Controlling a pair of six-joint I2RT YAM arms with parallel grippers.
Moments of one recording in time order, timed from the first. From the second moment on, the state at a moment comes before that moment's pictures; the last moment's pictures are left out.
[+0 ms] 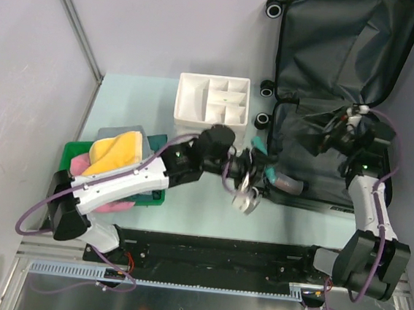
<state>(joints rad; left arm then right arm) -1.06 1.45 1.29 -0.22 0.53 1.47 -0.18 1.21 0.88 0.17 -1.09 1.28</state>
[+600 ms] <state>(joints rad) -0.58 1.89 2.16 0.02 0.20 0.08 -0.46 1.17 1.05 -0.02 -1.06 0.83</state>
